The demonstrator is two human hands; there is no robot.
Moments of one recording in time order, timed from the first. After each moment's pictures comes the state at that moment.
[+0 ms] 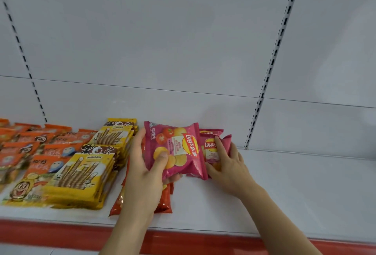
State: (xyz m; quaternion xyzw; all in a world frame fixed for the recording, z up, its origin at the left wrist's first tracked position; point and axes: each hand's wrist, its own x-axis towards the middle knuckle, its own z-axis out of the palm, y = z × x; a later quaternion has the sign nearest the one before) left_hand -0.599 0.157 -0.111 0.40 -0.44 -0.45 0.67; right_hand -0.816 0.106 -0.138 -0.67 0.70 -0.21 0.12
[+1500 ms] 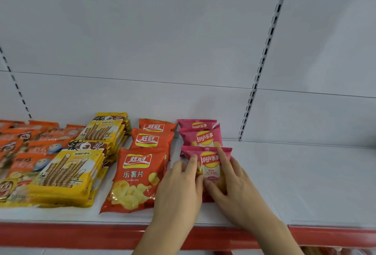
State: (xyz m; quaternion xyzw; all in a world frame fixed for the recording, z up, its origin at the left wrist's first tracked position) left_hand -0.658 0.173 -0.131 0.55 -0.78 -0.03 0.28; right_hand -0.818 0.183 -0.147 -0.69 0.66 -0.27 0.11
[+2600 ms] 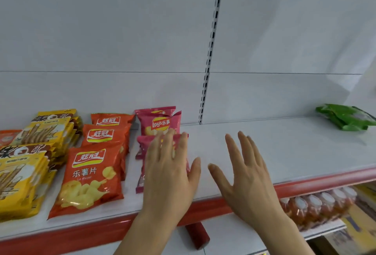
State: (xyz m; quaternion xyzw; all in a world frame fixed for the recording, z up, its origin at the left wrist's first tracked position) left_hand -0.701 0.187 -0.137 0.48 -0.80 0.03 0.37; right_hand -0.865 0.253 -0.133 -0.60 0.75 -0.25 -0.08
